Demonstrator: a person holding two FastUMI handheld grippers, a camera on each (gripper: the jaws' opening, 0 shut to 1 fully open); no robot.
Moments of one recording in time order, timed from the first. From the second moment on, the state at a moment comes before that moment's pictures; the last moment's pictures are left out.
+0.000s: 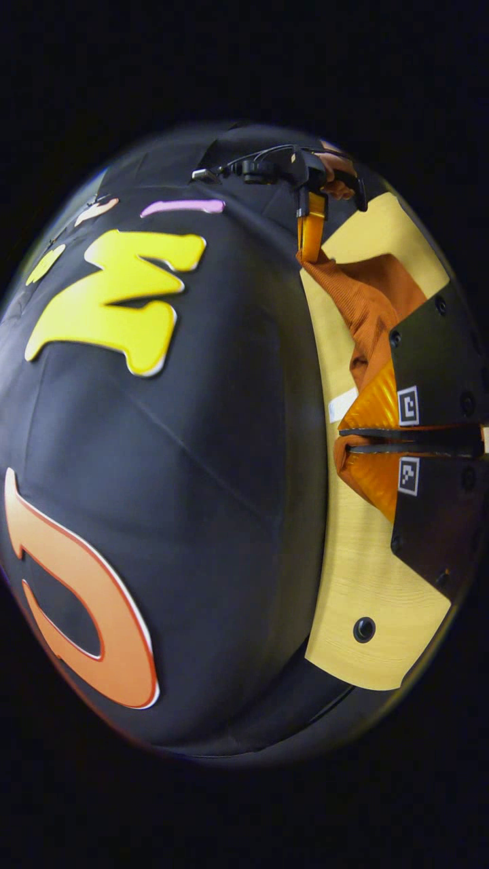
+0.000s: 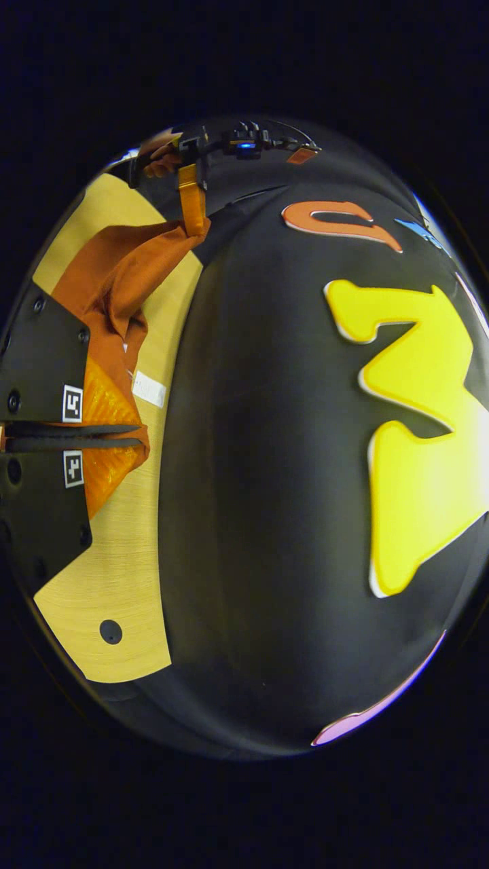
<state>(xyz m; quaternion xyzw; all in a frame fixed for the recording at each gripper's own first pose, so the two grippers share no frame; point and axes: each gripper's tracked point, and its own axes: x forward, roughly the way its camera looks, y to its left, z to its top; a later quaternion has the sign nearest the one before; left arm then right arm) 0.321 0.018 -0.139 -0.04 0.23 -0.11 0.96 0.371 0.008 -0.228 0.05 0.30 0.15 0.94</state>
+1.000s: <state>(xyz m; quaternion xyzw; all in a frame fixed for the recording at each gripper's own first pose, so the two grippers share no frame) 0.346 0.036 -0.132 0.01 0.20 -0.01 0.98 0.398 -0.015 -0.250 -0.02 0.26 0.07 0.96</state>
